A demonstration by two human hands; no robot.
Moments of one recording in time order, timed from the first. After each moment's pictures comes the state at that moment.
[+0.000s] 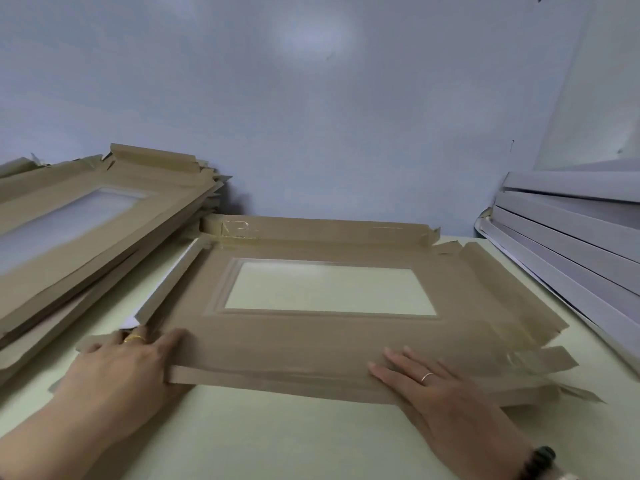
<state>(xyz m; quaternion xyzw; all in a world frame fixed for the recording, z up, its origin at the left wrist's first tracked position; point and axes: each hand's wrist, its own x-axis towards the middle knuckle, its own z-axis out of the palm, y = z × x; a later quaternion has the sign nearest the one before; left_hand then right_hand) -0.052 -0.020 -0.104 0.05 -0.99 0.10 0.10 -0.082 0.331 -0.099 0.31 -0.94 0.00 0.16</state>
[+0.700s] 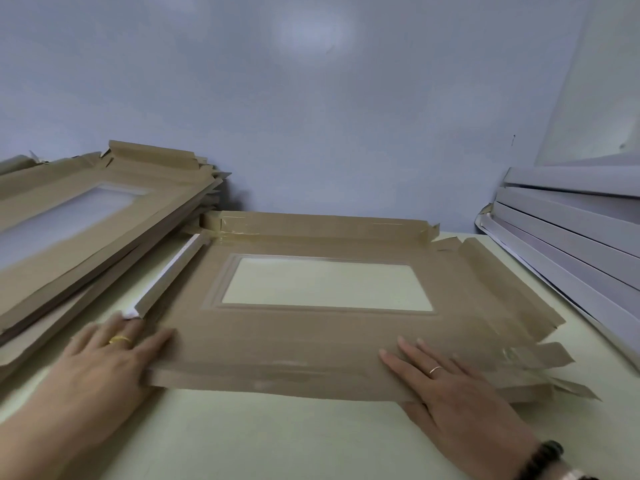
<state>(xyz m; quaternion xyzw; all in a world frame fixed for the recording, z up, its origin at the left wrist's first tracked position) -0.050 -0.041 -0.100 0.08 -0.99 0.09 0.01 -0.084 0.333 -0.100 0.26 -0.97 0.01 0.03</state>
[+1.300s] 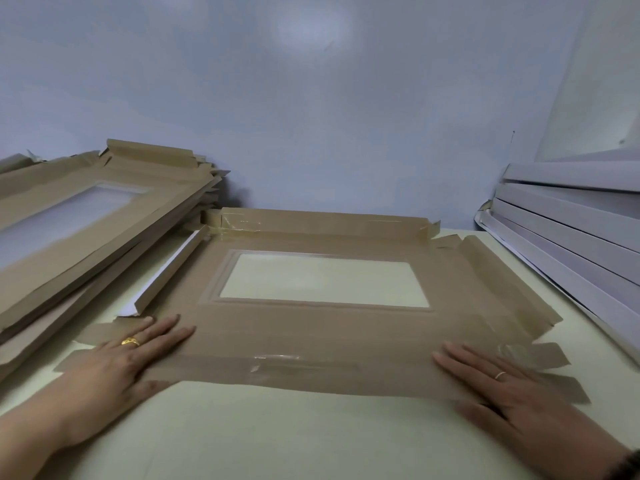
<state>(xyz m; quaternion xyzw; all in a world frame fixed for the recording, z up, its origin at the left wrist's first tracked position) -0.059 -0.078 -0.125 -0.05 -0.99 -0.09 0.02 -0.092 0.403 -0.101 0.27 -0.96 0.01 -0.03</state>
